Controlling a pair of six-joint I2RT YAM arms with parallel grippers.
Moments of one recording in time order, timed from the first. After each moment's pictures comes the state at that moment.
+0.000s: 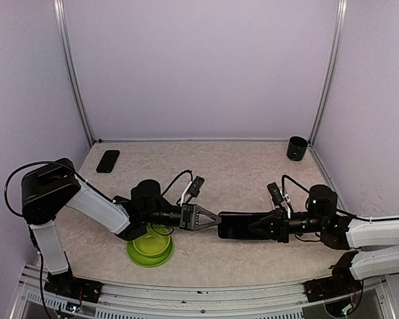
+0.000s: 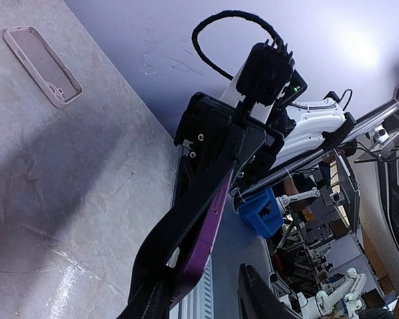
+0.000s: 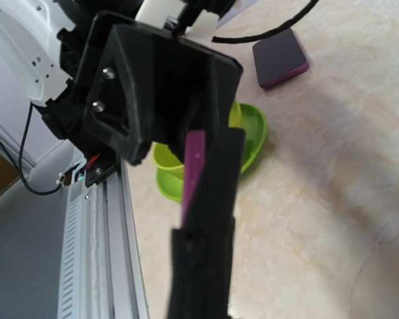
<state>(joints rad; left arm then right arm) -0.95 1.86 0.72 1.11 0.70 -0.93 0.69 1.04 0.25 0.54 -0.74 0.38</state>
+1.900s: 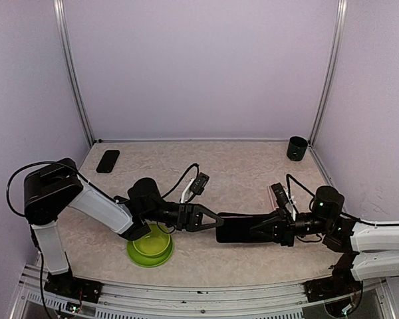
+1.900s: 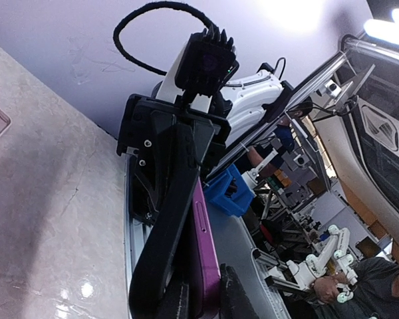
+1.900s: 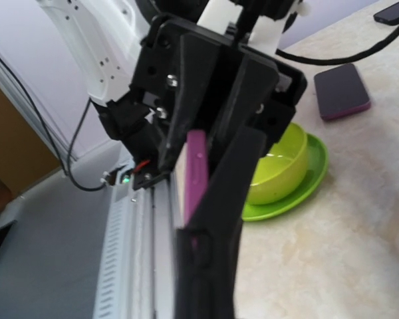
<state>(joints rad) -0.96 1.88 0.76 1.26 0.85 -0.94 0.73 0.95 0.23 0.59 -0.80 0.36</state>
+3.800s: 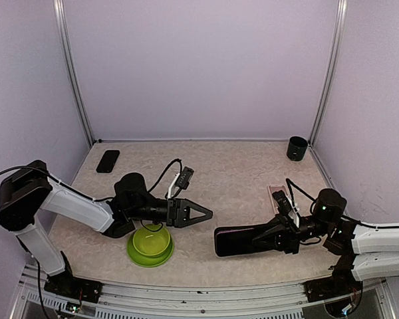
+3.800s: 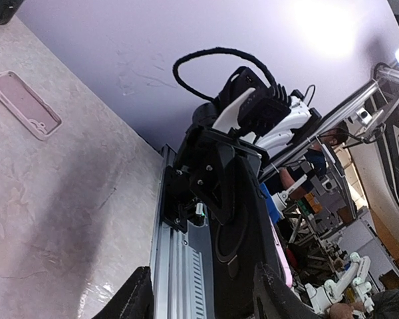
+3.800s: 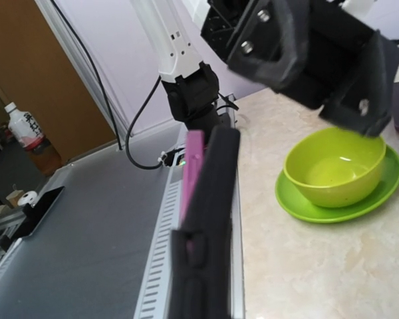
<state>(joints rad) -0.92 1.66 0.64 1.05 0.73 -0.85 0.77 0.92 0.21 0.65 -0.92 0.34</state>
